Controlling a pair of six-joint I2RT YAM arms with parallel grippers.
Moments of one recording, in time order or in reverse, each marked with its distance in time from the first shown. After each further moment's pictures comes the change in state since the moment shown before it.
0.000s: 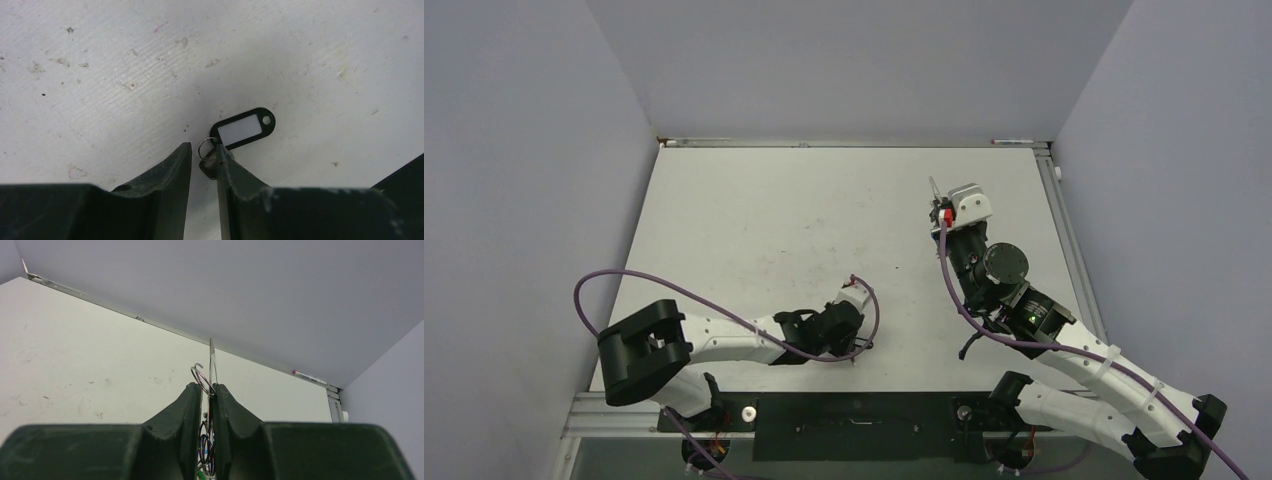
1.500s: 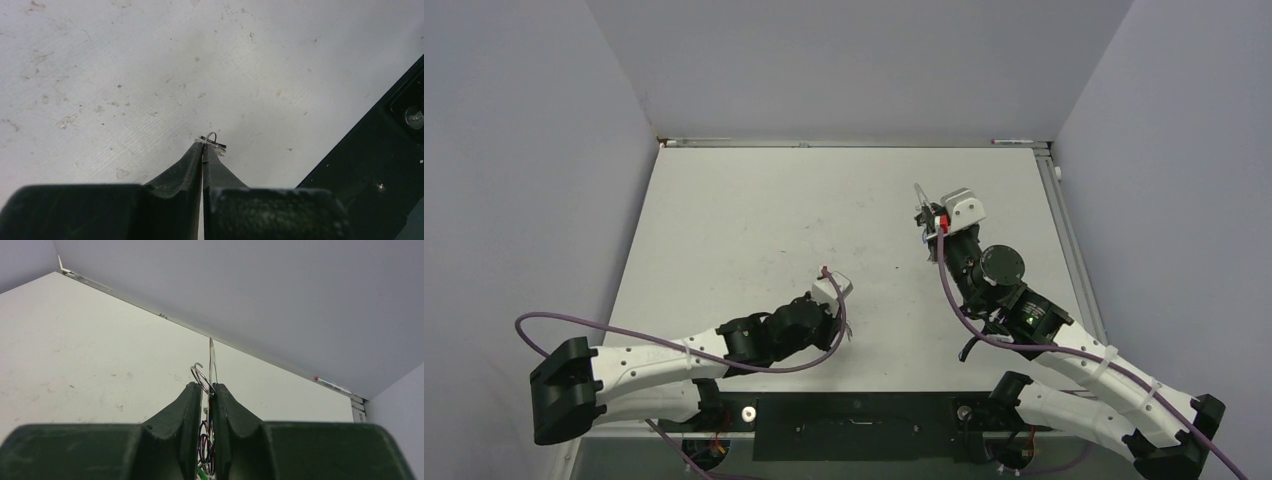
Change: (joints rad) left arm 0.010 -0.380 -0.116 0.048 0.019 0.146; right arm 0.000 -0.002 -0.018 0.001 -0.079 0.028
